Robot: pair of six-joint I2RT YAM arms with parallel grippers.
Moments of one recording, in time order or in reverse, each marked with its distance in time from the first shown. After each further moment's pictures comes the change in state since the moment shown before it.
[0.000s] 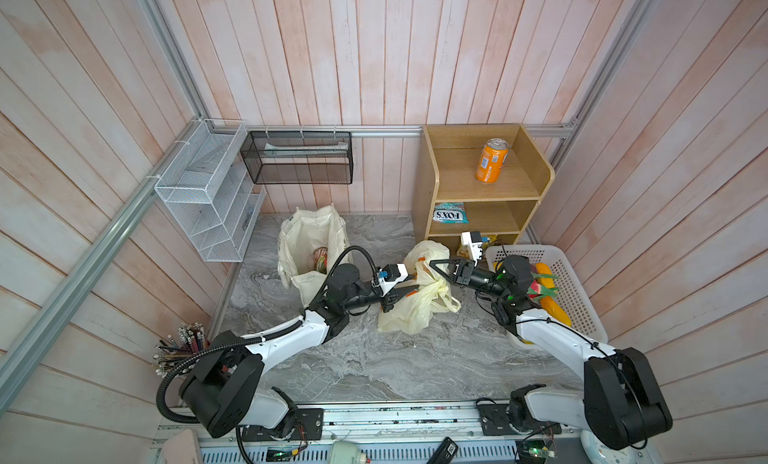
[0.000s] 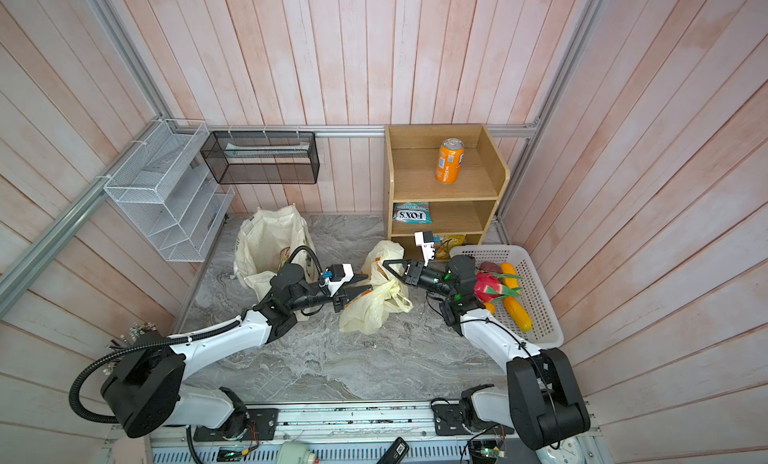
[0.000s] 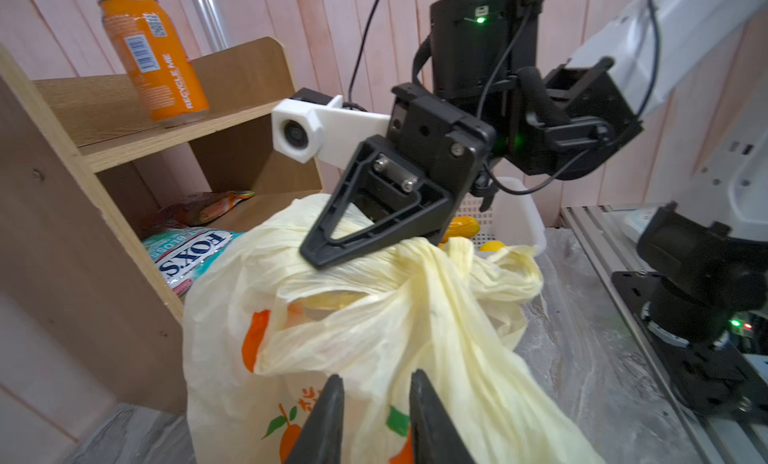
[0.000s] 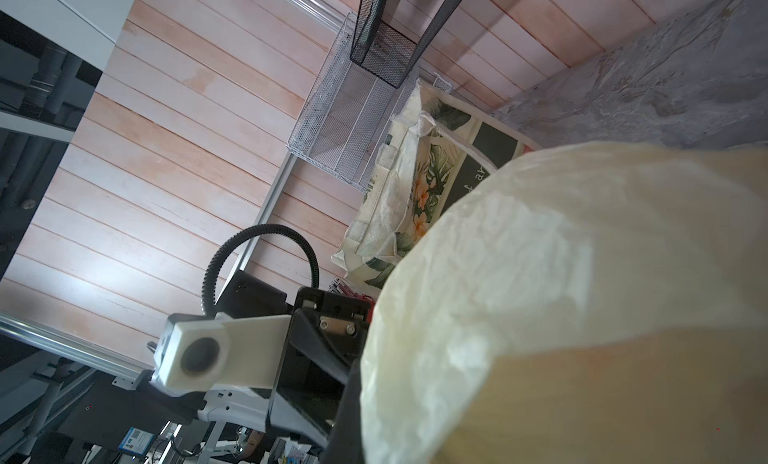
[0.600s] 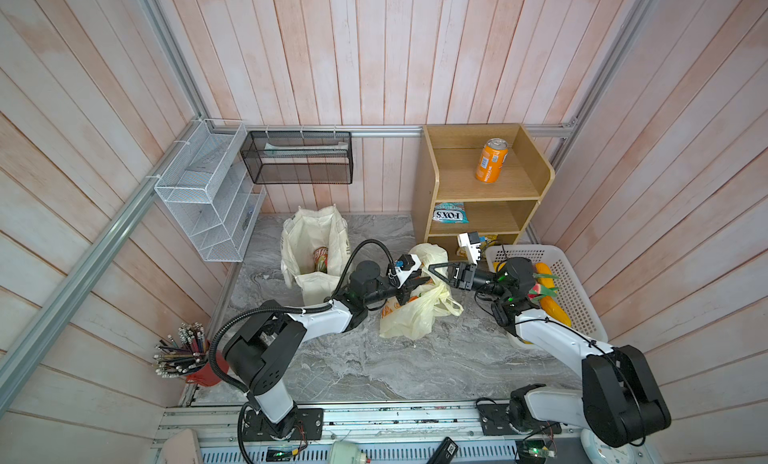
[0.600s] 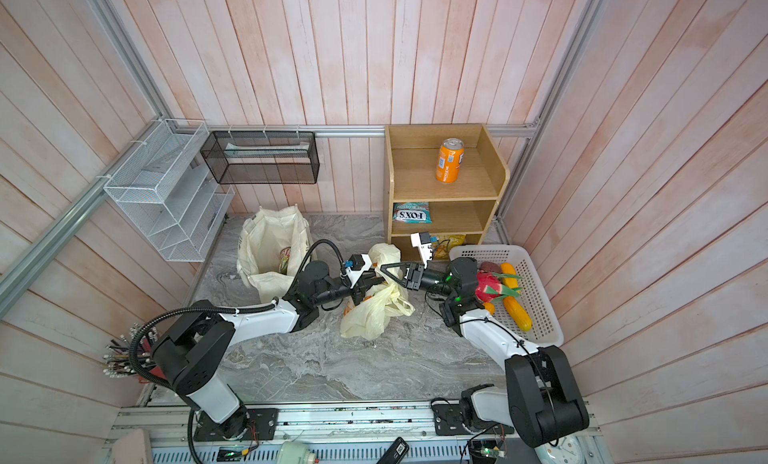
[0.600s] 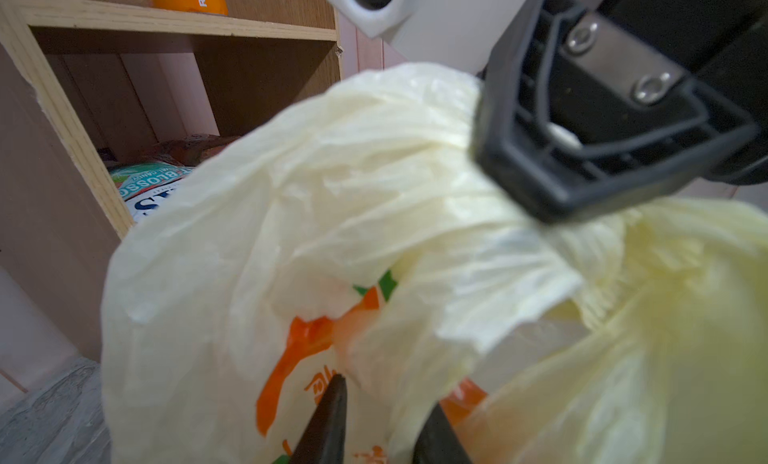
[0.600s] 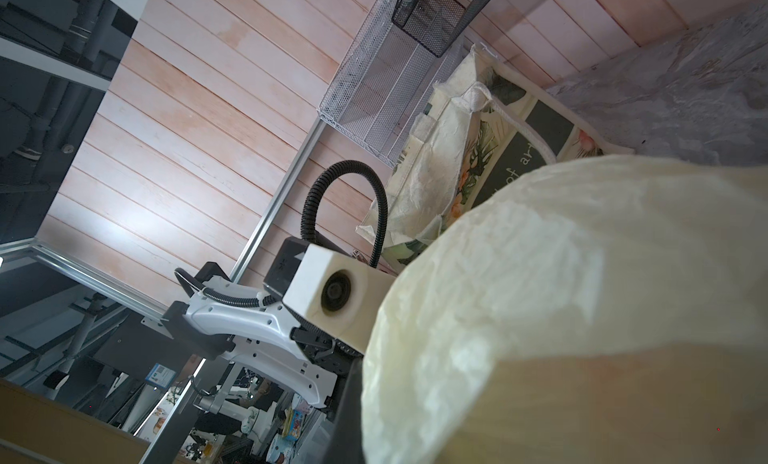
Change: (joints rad) left arm -0.041 0.260 0.103 0.117 -0.087 -0.118; right arm 0.000 0.013 -0.013 0.113 -0.105 0.021
